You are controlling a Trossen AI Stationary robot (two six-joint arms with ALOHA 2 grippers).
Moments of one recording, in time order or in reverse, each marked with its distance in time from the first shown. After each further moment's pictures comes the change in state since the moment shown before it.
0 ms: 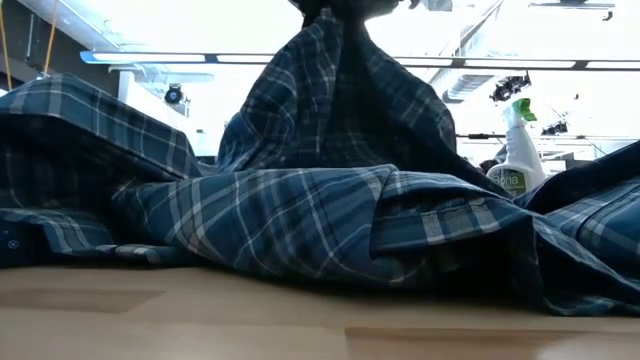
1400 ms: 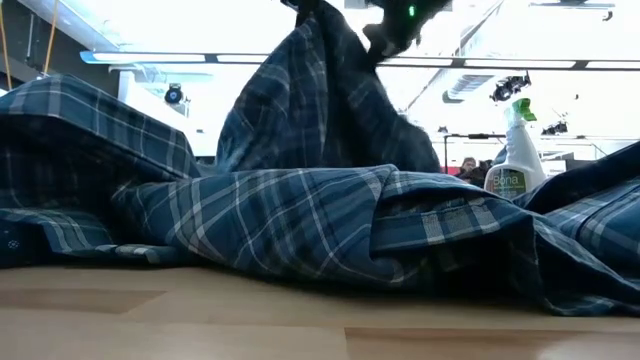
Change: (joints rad) left arm 0.018 0.002 0.000 0.100 -0.179 0.039; right arm -0.183 -0.062 -0.114 -0.065 -0.172 -0.099
